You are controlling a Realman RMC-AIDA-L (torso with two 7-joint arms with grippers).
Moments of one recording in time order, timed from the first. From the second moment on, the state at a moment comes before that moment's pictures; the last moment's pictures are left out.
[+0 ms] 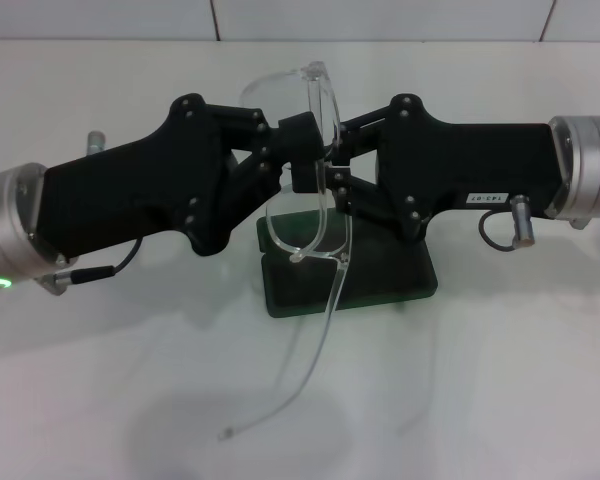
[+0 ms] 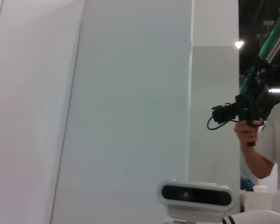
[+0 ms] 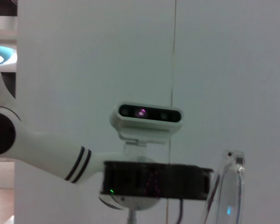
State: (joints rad) left arm -0.41 -2.09 1.15 0.71 1.23 1.82 -1.23; right arm 0.54 2.03 -1.42 -0.84 -1.23 -1.52 1.21
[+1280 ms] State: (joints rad) left arm -0.24 -2.08 1.02 0.96 1.27 1.98 -1.40; right arm 0.28 2.02 -1.26 -0.93 -0.70 -1.63 1.09
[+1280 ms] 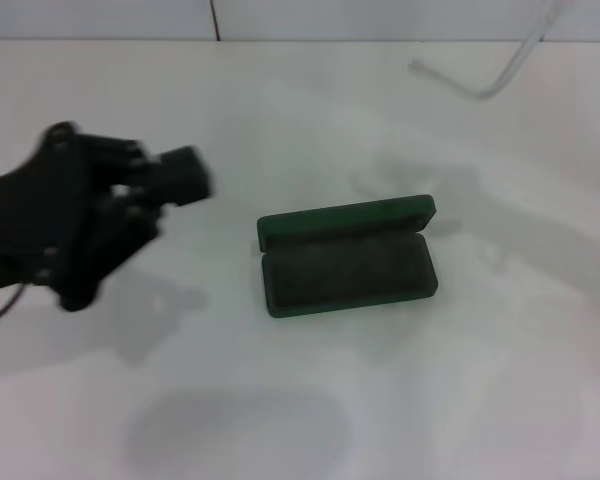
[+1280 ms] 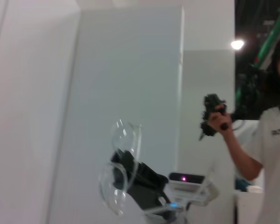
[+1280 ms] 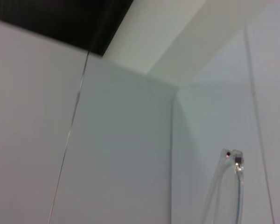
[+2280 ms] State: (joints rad) left arm -0.47 -2.09 1.14 0.69 1.22 1.90 -1.23; right arm 0.52 2.03 -1.51 -0.57 -0.41 -1.66 0.96
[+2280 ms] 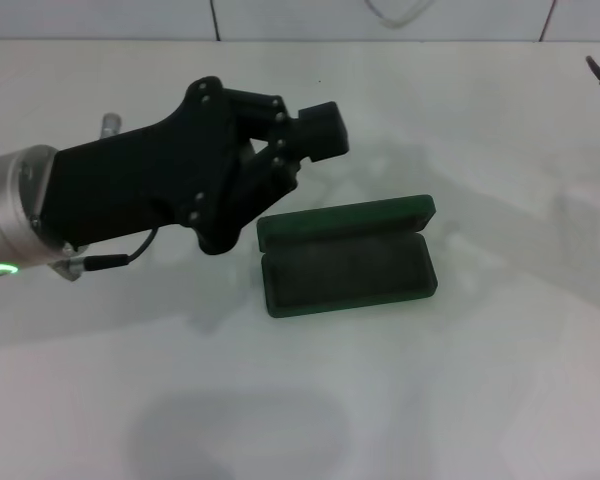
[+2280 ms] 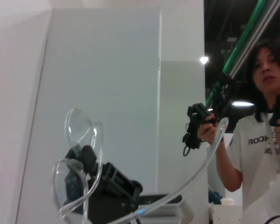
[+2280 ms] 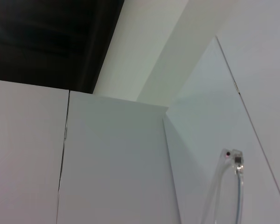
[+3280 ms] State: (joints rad) left arm -0.49 -2.09 1.24 0.69 1.07 1.83 -1.12; right arm 0.55 2.03 -1.67 -0.52 -0.29 -1.57 0.87
